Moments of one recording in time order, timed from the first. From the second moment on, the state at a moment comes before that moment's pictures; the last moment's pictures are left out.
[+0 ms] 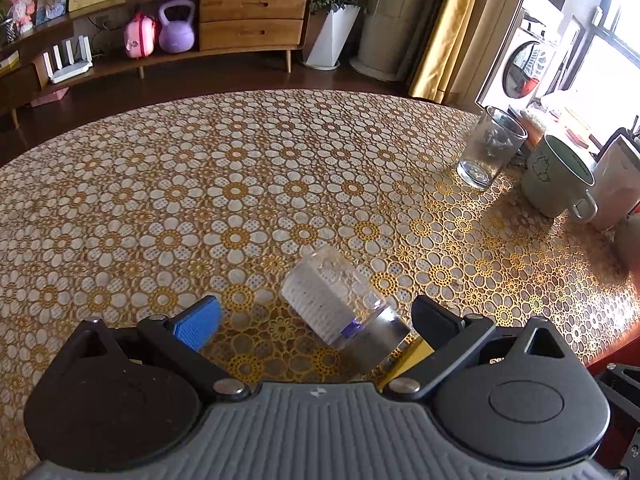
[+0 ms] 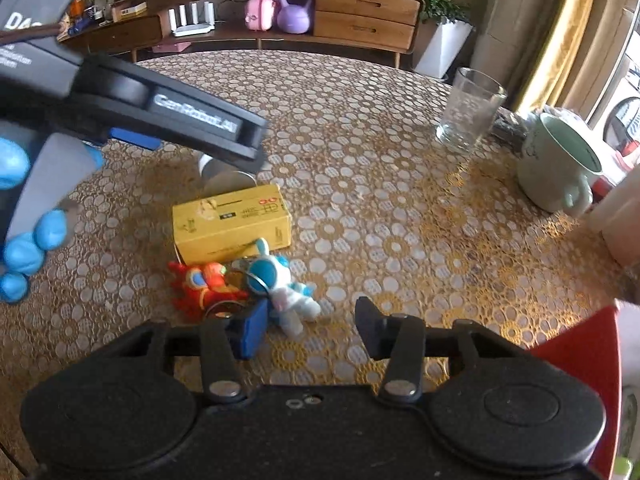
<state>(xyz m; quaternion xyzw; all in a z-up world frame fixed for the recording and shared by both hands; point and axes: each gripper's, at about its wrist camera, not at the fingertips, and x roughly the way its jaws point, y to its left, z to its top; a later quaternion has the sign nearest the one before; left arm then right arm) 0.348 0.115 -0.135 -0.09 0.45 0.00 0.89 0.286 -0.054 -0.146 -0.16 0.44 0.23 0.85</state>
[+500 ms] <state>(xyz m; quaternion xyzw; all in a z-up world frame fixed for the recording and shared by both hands) 0.355 0.101 -0.142 -0.09 0.45 -0.02 0.89 0.287 -0.054 -0.149 -0.14 0.45 0.26 0.85</state>
